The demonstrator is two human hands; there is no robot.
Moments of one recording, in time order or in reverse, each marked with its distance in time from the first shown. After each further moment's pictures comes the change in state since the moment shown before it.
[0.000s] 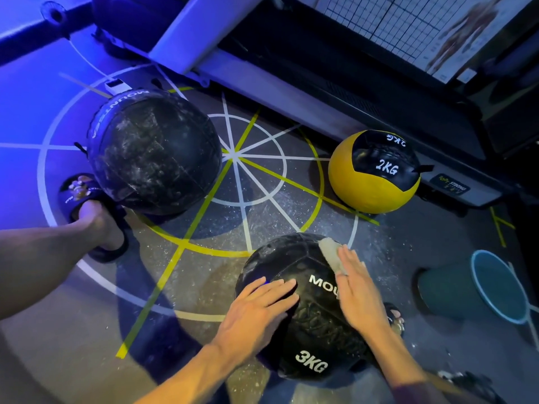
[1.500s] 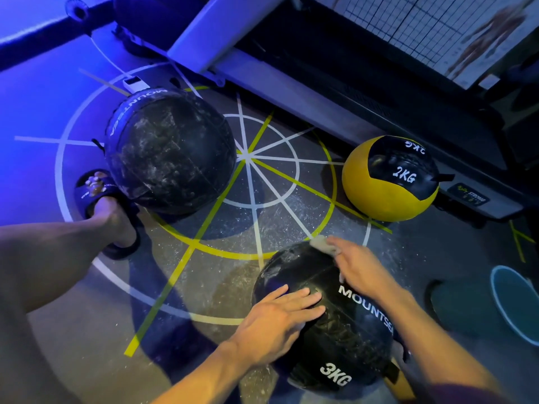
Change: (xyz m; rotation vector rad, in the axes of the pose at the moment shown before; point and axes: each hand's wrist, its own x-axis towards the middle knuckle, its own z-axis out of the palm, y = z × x) left_hand 0.015 -0.004 0.006 -0.188 -0.221 -0.003; right_hand 0.072 -0.044 -0.031 -0.124 -0.265 -0.076
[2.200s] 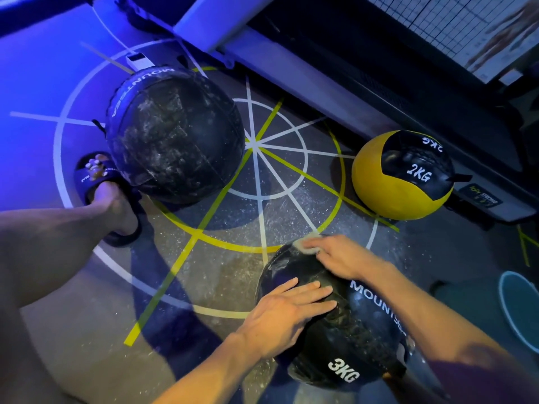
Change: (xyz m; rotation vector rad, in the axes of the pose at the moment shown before) left_hand 0.014 -0.008 -0.003 -0.023 0.031 0.042; right_hand 0.055 -0.027 0.012 -0.158 -0.318 -0.156
